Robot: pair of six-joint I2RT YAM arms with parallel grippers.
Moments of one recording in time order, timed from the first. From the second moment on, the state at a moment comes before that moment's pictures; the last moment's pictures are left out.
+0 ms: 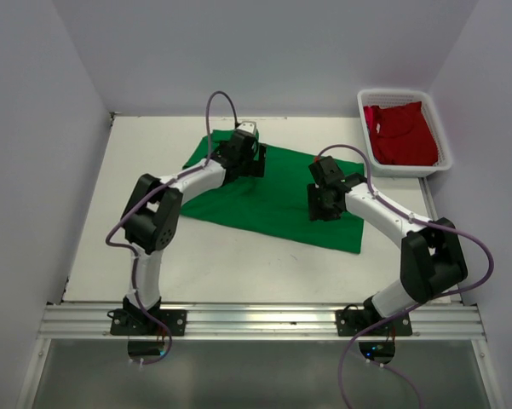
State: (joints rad) left arm -0.55 2.06 1.52 -0.19 -0.23 -0.32; right arm 0.45 1.54 1.07 -0.70 0.14 0.39
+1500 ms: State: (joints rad) left arm -0.27 2.21 1.72 -0.43 -0.11 -0.49; right arm 0.45 1.55 1.07 -0.70 0.14 0.39
